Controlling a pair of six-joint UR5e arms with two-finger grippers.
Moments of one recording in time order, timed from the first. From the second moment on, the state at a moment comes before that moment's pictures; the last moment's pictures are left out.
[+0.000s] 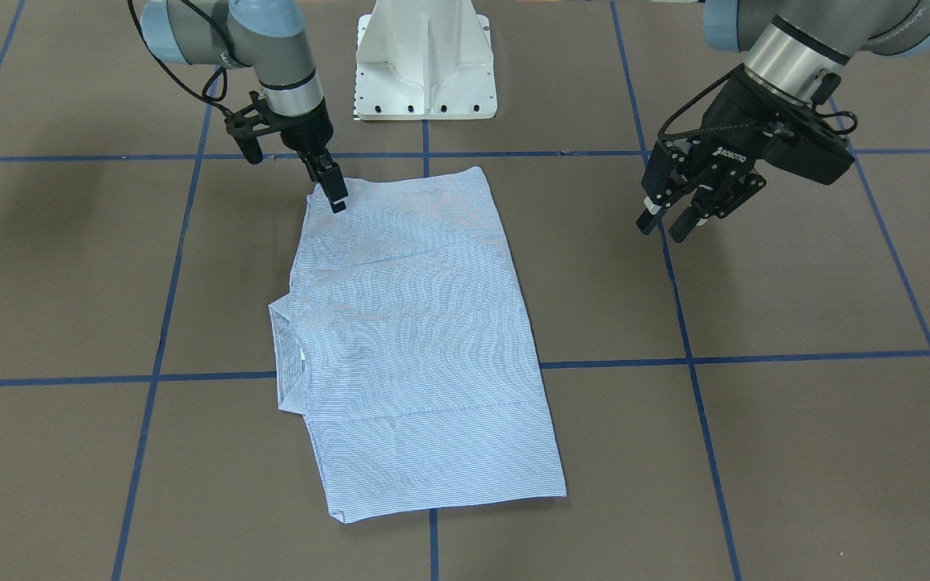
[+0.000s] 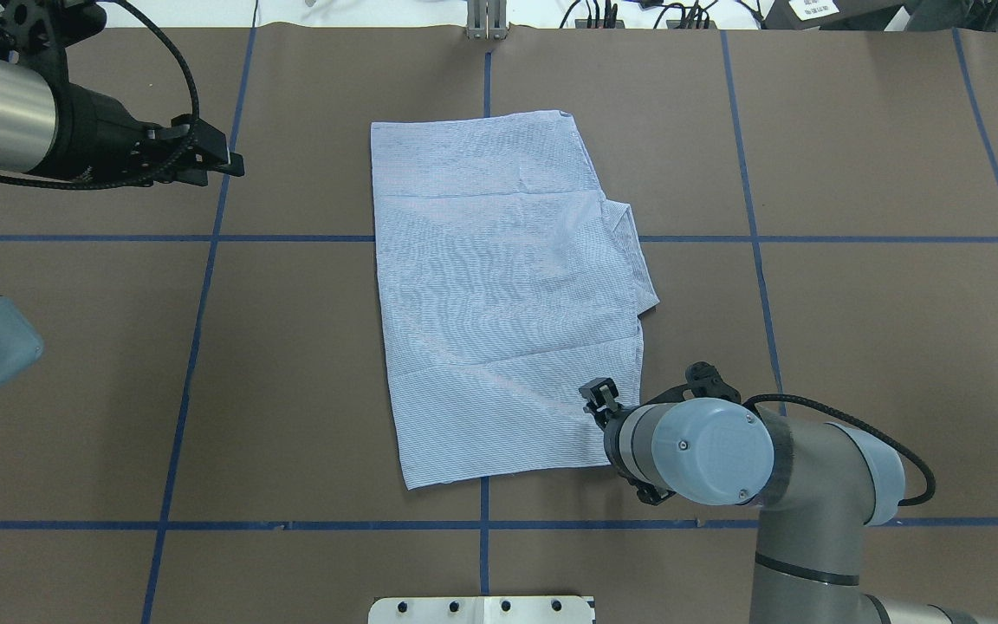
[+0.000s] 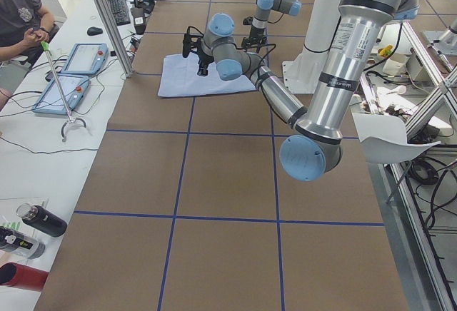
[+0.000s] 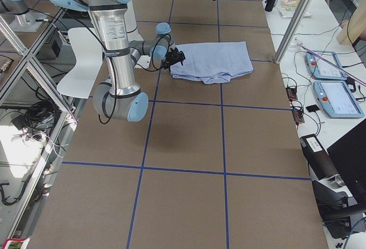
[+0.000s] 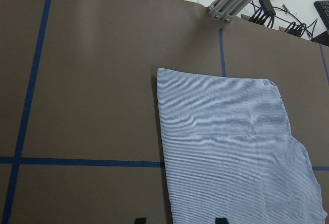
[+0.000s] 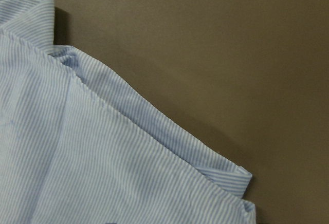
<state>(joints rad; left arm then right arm) -0.92 -1.88 -1.99 -2.02 -2.06 -1.22 0.26 -1.26 1.95 -1.40 1.58 2.46</state>
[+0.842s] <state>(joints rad) -0.92 -1.88 -2.01 -2.02 -2.06 -1.23 0.26 -1.26 1.93 -1.46 1.58 2.45</state>
